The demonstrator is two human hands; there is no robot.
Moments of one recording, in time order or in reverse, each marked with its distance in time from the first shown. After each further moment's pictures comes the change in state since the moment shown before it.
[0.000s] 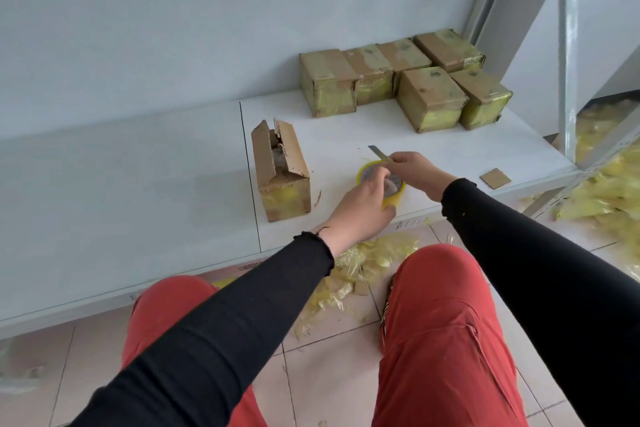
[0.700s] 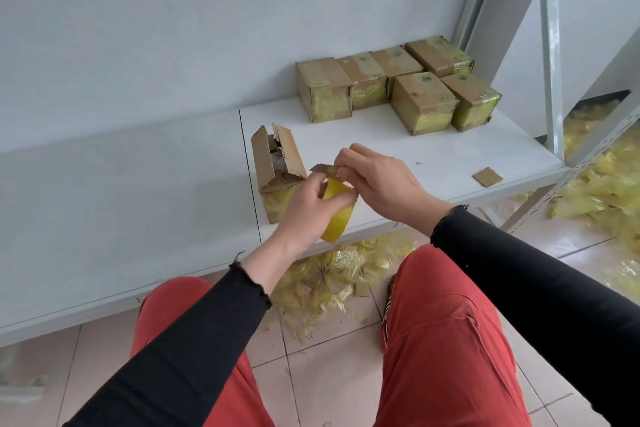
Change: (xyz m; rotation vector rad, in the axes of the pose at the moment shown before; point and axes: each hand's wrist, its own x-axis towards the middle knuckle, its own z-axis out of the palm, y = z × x) left_hand -0.070 -0.005 -0.054 -0.686 0.291 -0.173; right_hand -0.106 -0.063 0.033 -0.515 0.147 -0.851
